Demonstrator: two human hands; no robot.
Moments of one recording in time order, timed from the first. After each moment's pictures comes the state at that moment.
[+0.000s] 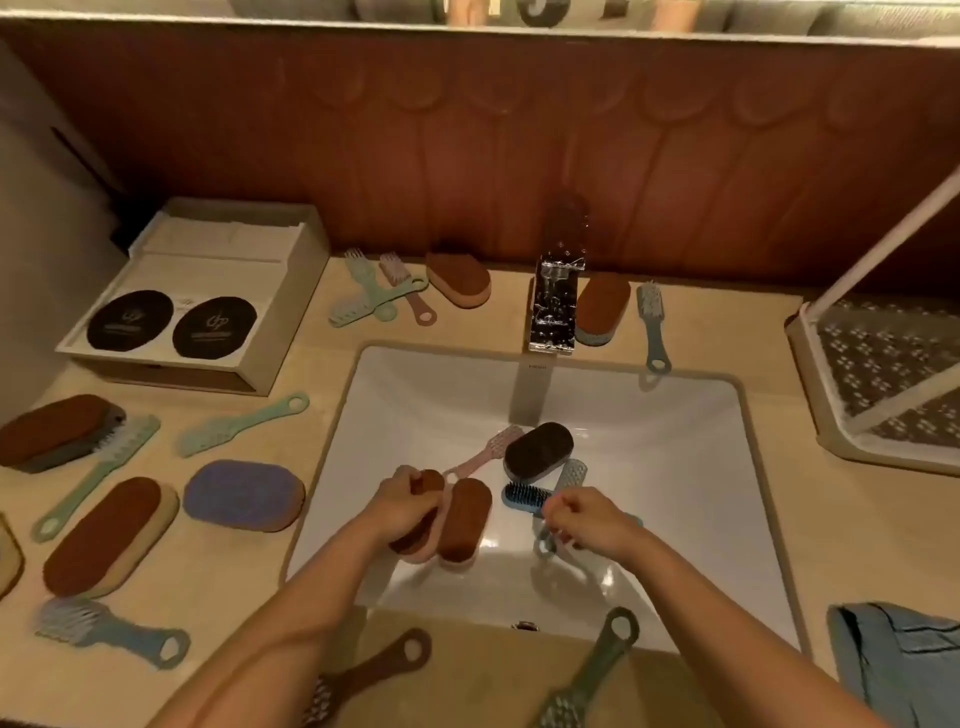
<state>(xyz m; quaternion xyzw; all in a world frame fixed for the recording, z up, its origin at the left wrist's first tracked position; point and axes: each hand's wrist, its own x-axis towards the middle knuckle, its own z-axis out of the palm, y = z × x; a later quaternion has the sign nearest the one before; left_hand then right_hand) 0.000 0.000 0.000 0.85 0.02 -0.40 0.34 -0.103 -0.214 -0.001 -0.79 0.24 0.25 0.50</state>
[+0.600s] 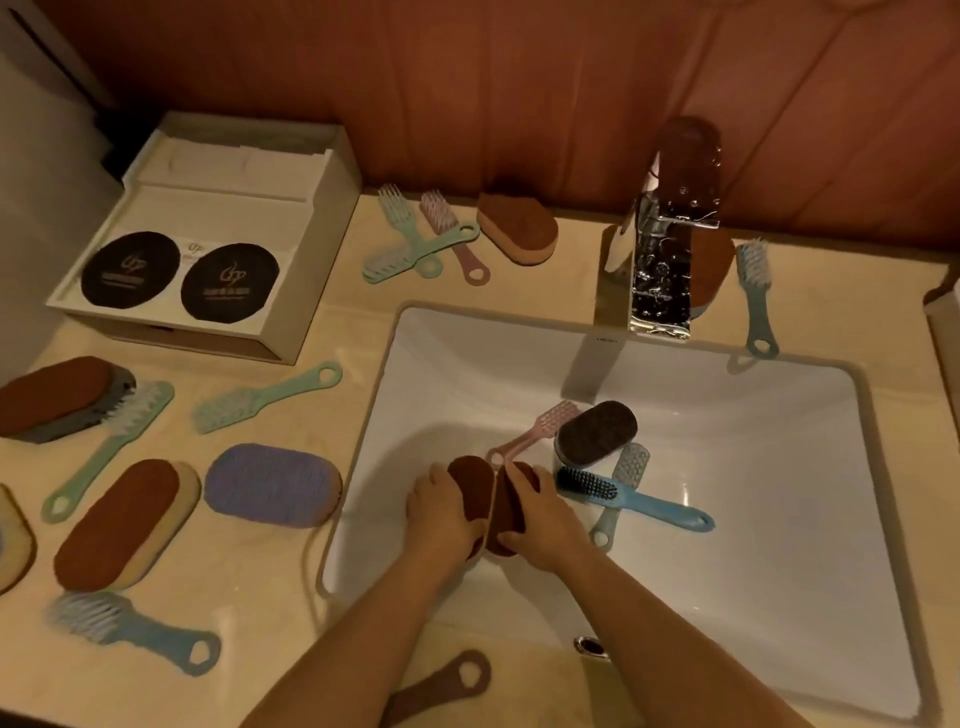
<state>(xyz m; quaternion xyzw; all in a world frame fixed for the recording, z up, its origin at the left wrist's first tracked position) -0.006 0.002 -0.040 0.93 0.01 -0.33 0.16 -0.053 -0.121 -0.071 -0.89 0.12 0.30 0.32</state>
